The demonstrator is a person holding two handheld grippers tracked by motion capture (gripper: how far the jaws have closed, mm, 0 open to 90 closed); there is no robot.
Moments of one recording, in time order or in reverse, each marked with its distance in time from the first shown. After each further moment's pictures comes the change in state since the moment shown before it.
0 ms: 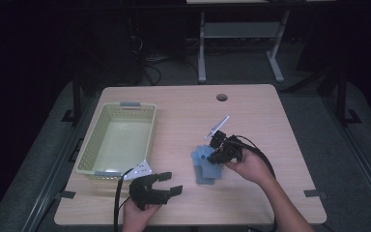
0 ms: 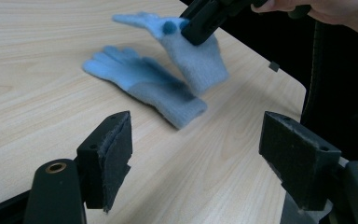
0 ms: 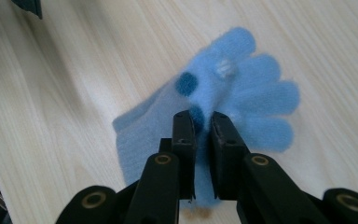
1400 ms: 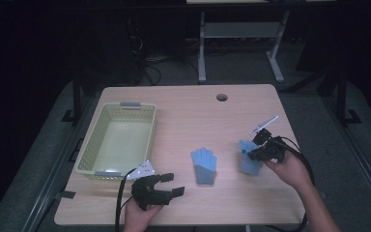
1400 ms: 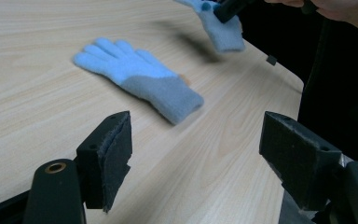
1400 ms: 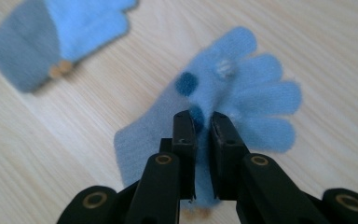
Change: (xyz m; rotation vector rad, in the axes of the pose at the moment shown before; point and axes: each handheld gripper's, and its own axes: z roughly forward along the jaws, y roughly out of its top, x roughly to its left) left arm -0.002 0.000 0.005 0.026 -0.016 0.013; right arm -0.057 -0.089 -0.044 0.008 -0.162 0.241
